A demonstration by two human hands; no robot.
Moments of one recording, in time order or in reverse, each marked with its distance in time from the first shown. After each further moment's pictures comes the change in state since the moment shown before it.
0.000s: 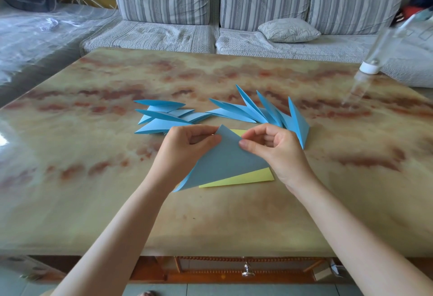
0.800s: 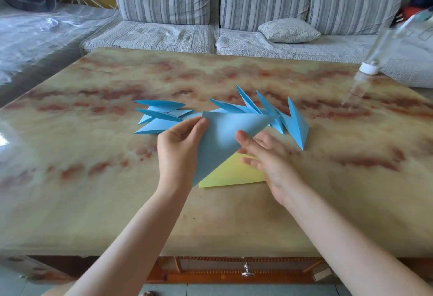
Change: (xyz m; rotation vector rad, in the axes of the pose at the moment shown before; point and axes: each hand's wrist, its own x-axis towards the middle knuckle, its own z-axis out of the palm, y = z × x) left_hand 0.000 -0.004 0.018 -0.293 0.373 -0.052; right_hand -0.009 0.000 0.018 0.226 0.057 0.350
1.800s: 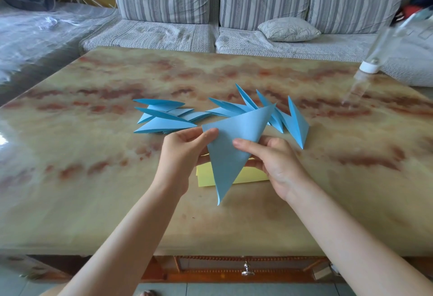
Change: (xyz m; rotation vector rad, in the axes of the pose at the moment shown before) left_hand 0.000 0.004 -0.004 -0.141 -0.248 -0.251; right_hand 0.001 -0.006 -0.004 0.078 -0.066 0.043
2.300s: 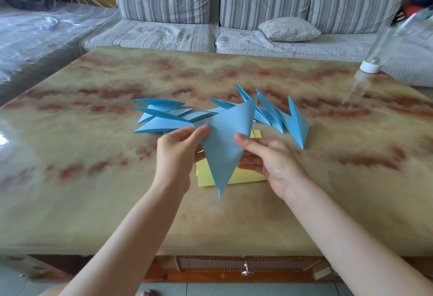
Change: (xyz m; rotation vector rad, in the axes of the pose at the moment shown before) left_hand 0.002 -0.004 0.000 -0.078 0.117 0.043; right_hand 0.000 -0.001 0.003 0.060 0.033 0.100
